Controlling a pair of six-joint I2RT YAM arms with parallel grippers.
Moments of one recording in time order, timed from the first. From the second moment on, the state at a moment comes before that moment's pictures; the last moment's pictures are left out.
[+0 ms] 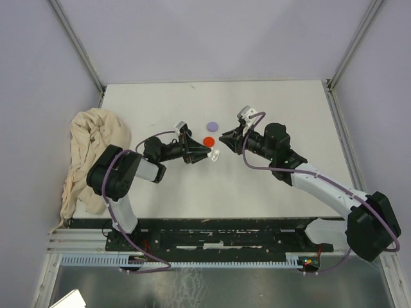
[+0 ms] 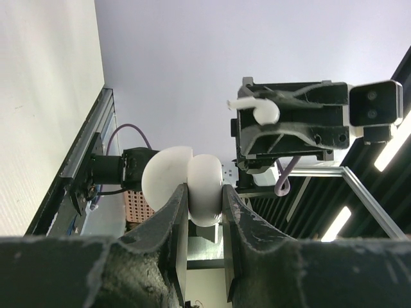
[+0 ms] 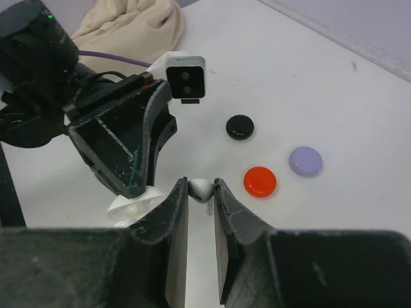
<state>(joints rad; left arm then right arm) -0.36 1.82 0.58 1.43 1.00 -1.83 0.60 1.26 0.79 0.34 -0.33 0.04</state>
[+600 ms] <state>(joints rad) -0.36 1.82 0.63 1.41 1.00 -1.83 0.60 1.20 0.75 0.39 -0.52 0.01</state>
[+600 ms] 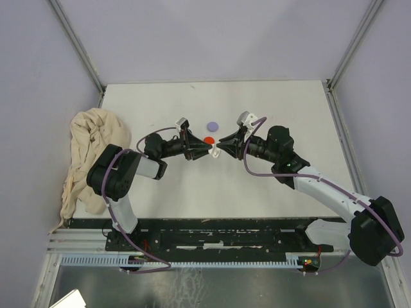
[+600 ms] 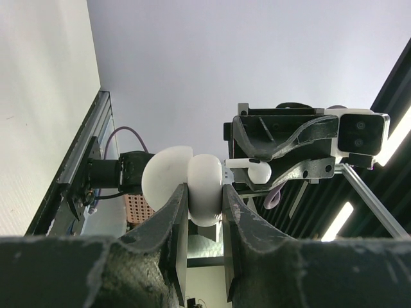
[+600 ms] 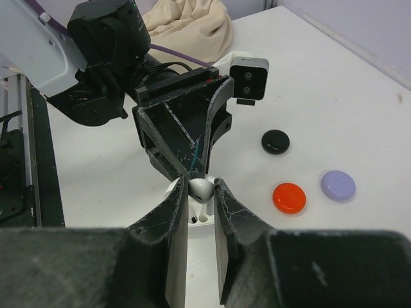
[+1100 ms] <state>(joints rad) -0.37 1.82 0.66 1.39 1.00 -1.83 0.60 1.22 0.74 0.39 -0.55 0.00</state>
